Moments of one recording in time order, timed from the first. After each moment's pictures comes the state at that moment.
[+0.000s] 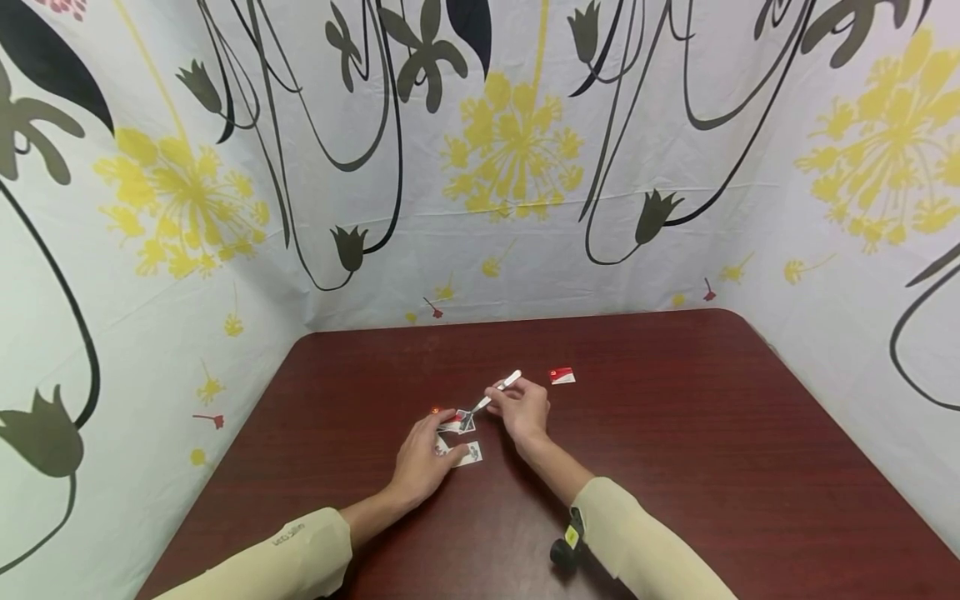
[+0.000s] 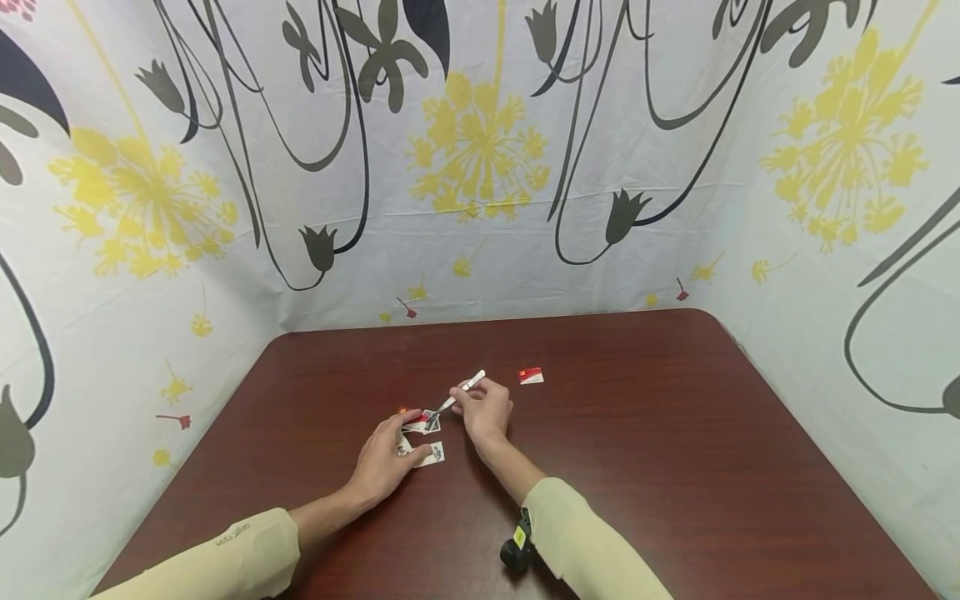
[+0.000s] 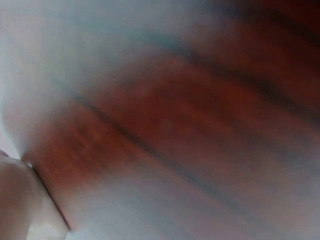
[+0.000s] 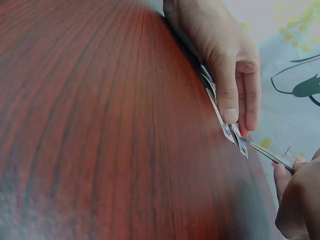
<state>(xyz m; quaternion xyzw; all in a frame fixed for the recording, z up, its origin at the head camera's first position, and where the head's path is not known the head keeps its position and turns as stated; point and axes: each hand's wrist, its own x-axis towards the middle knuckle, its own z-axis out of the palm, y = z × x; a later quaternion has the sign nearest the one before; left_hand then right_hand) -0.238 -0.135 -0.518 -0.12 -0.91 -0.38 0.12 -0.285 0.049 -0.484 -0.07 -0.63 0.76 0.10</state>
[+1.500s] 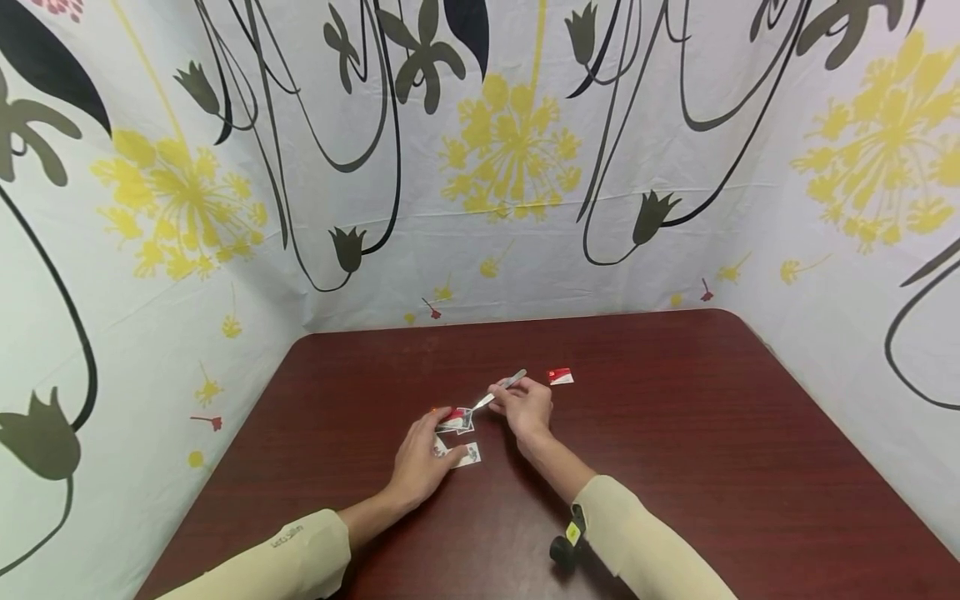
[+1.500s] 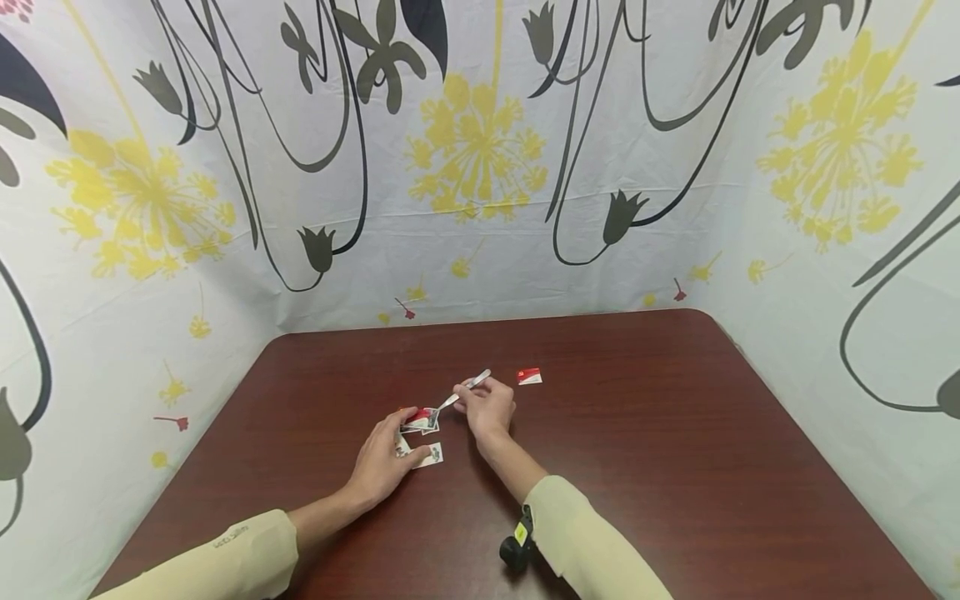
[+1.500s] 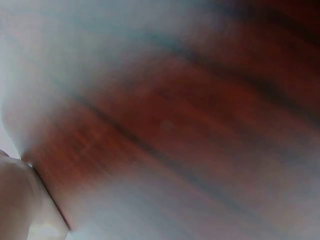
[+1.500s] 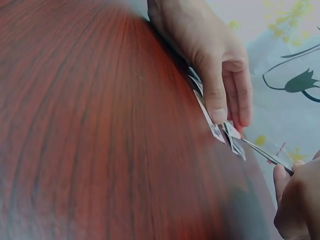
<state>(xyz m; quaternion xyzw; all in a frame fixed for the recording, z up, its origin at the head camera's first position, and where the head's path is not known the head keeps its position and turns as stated) -0.237 -0.136 -0.517 -0.12 -0.91 -0.39 0.12 -0.286 0.055 -0.481 -0.09 -0.59 0.79 0.09</state>
